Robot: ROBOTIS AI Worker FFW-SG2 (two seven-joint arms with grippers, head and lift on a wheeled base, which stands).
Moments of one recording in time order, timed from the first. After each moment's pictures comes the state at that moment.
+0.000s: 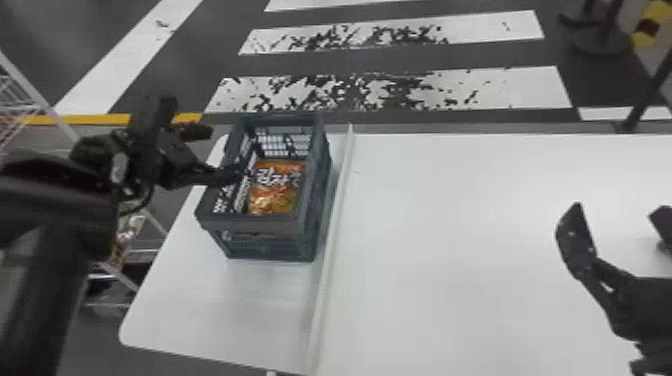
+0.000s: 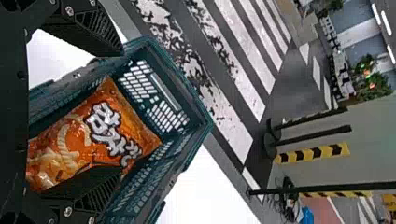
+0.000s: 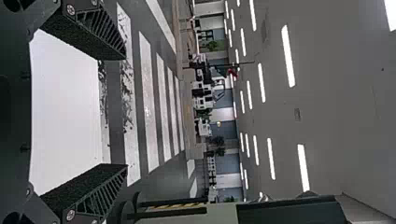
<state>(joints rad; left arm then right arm) -0.05 0.55 0.12 -1.82 -0.17 0.62 -0.85 0.62 -0.02 0.01 -2.02 -0.12 -0.21 0.06</state>
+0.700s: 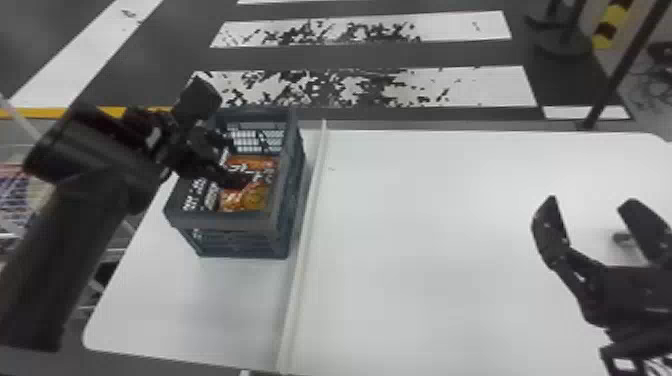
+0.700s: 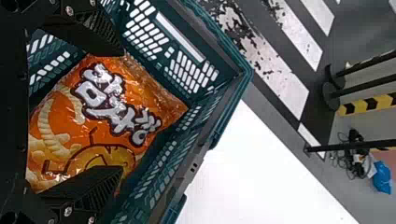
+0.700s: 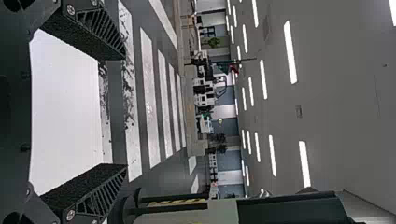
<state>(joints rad) -0.38 0.53 -0.23 -1.42 -0.35 0.62 -0.96 0.63 -0.03 -0.01 -2.05 -0.13 -0.18 0.06</state>
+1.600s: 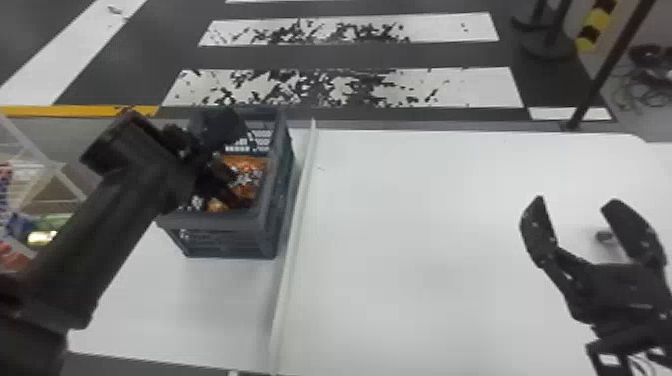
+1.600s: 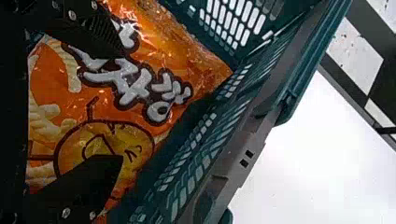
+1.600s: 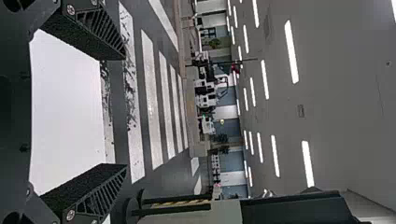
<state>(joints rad) -0.55 0.43 -0.41 -1.06 -0.42 0.61 -0.98 0.62 -0.04 -0.02 -2.04 -0.16 -0.17 0.07</state>
